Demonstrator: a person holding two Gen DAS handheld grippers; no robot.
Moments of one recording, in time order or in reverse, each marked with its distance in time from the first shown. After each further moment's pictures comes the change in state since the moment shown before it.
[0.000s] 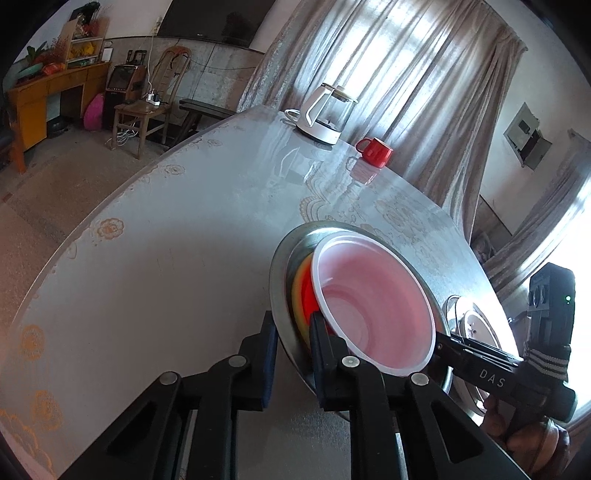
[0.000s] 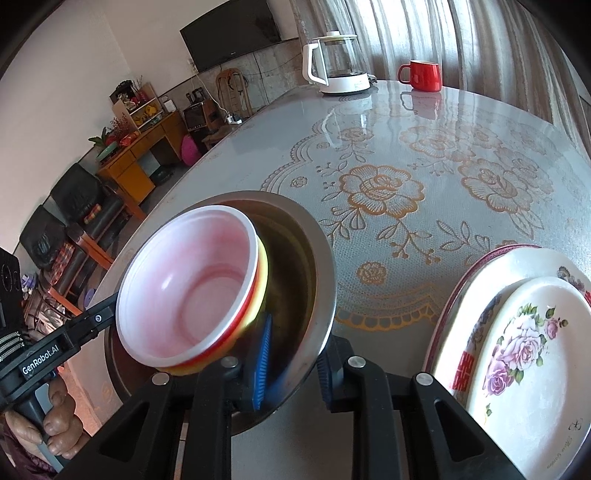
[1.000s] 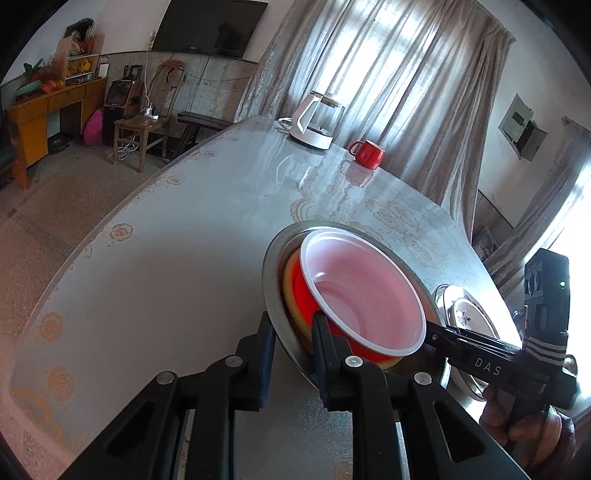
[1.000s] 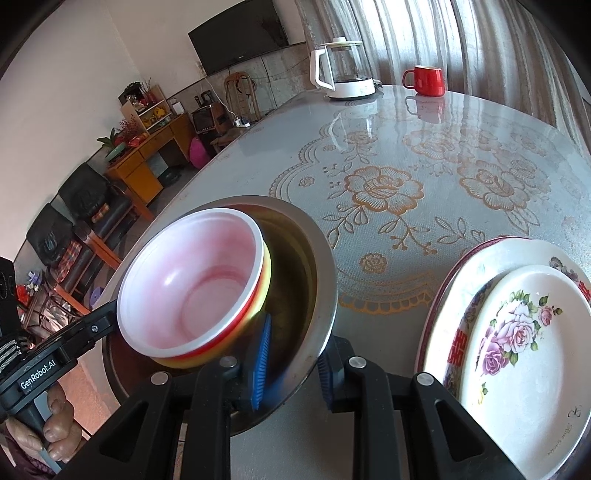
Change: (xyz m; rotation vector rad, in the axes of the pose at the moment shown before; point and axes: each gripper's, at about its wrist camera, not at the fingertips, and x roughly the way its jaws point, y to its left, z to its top) left arm -0.021 -0.017 -0.011 0.049 -0.036 0.023; right arm -0.012 0.000 -0.010 -0.014 -0.021 0.025
